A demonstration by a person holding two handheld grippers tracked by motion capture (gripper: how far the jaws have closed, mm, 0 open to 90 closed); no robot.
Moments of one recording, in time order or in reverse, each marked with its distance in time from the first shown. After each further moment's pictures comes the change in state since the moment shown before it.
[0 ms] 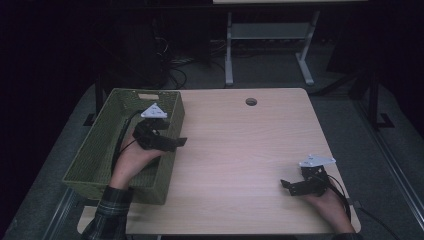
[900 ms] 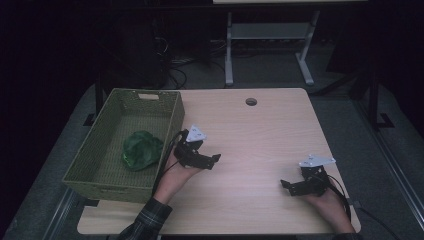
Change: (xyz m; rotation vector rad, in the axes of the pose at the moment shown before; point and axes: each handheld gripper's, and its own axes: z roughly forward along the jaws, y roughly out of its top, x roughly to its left) left arm -0.060 -0.027 0.089 -0.009 0.006 0.049; right arm 0.000 0.000 0.000 0.001 0.003 -0.002
